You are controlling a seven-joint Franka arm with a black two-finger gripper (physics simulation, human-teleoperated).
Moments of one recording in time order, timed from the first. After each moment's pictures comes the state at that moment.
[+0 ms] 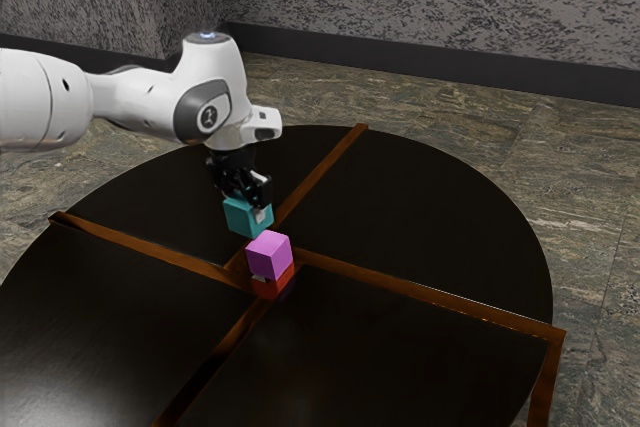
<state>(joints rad) -0.07 0.30 0.06 -1.80 0.00 2.11 0.15</state>
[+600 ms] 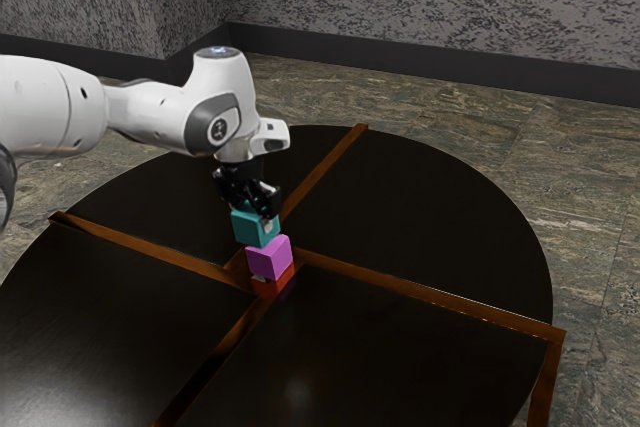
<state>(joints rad) -0.09 0.35 0.07 -1.79 -0.01 2.14 0.08</state>
